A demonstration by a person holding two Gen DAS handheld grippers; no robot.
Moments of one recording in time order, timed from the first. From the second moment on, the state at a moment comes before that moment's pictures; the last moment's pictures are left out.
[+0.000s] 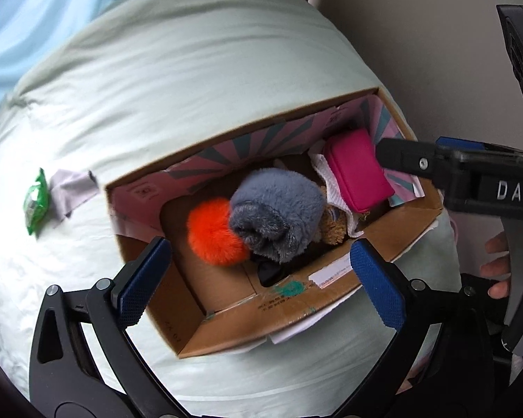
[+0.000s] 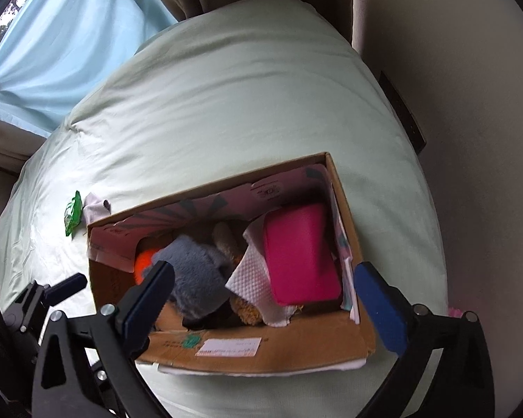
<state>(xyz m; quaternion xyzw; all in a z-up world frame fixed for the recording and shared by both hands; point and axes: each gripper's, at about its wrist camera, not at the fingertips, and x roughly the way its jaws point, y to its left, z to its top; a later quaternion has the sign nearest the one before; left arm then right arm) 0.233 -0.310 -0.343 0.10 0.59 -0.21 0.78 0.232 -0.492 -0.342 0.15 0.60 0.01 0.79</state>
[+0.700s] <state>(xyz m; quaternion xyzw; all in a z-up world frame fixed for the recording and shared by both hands) 0.167 -0.227 -0.206 0.06 0.47 -0.17 0.86 0.168 -0.417 -0.198 0.06 0.50 0.05 0.86</state>
